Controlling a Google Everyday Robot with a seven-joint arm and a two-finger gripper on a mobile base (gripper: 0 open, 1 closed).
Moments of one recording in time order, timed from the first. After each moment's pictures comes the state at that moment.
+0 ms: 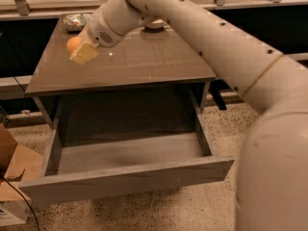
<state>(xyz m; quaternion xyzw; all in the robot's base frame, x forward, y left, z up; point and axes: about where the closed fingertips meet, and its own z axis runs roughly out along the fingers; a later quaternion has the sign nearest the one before) 0.655 0.194 0.930 -0.65 0.61 0.23 0.39</state>
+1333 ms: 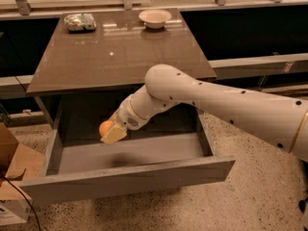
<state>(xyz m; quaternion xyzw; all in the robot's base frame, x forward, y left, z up) 0.545 0.125 0.719 -0.61 0.70 0.27 0.26</state>
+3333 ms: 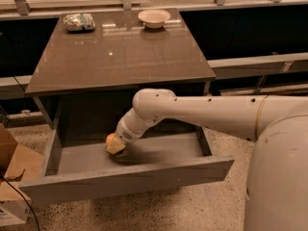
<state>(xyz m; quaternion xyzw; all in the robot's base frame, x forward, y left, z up) 0.573 0.128 0.614 -0.57 0.76 0.22 0.21</state>
